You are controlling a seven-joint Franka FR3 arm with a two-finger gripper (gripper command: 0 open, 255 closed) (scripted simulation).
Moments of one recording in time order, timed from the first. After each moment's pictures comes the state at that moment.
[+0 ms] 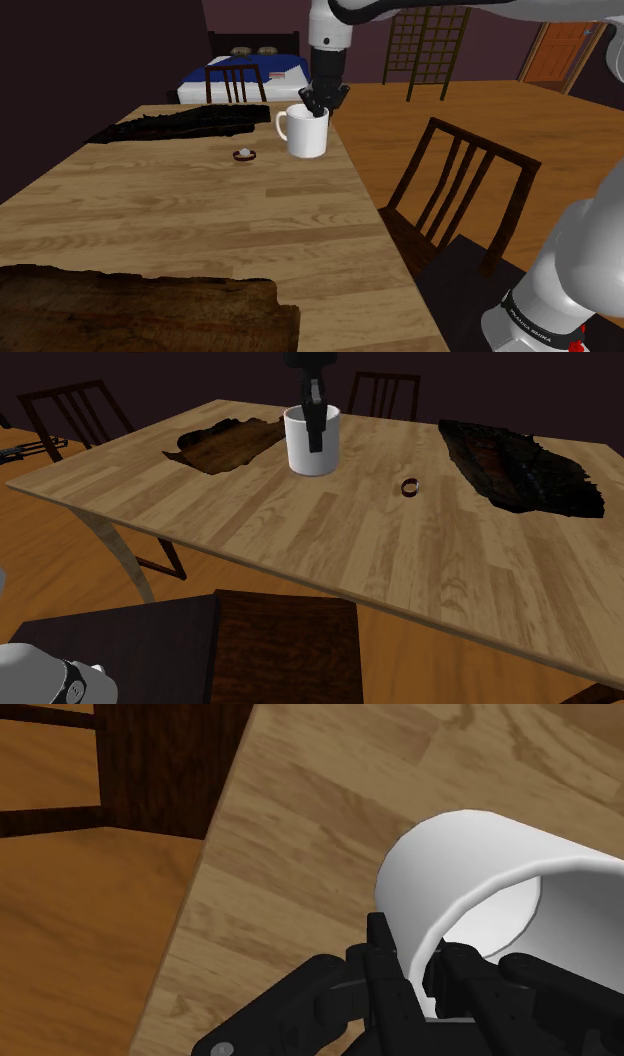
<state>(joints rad) 0.17 -0.02 0.19 -1.63 -0.01 1.68 0.44</state>
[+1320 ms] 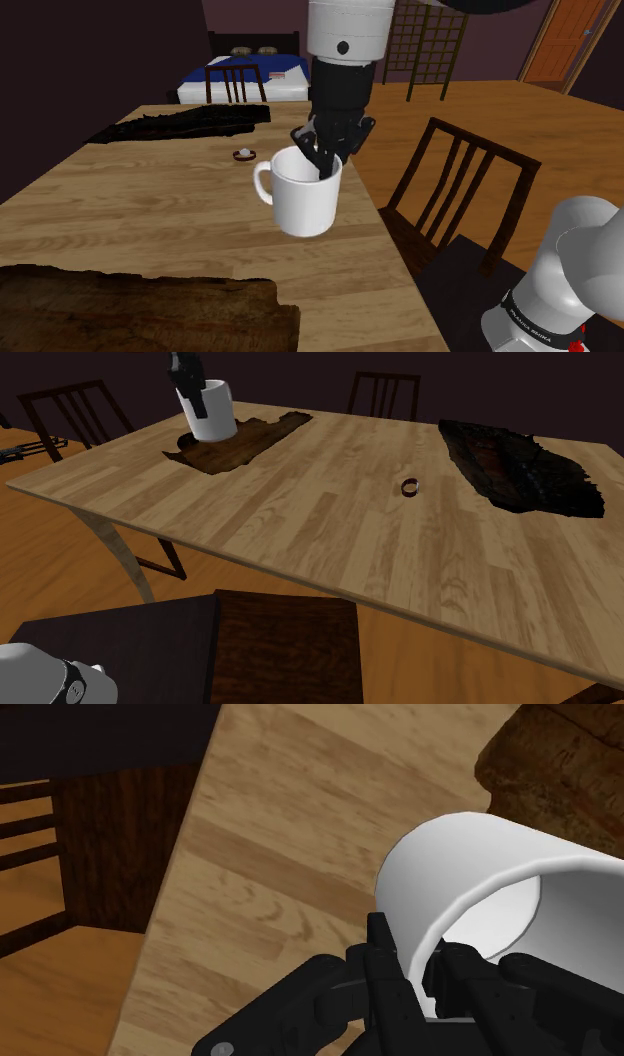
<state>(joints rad) 0.35 -0.29 0.43 -1.84 0.08 1.63 0.84</state>
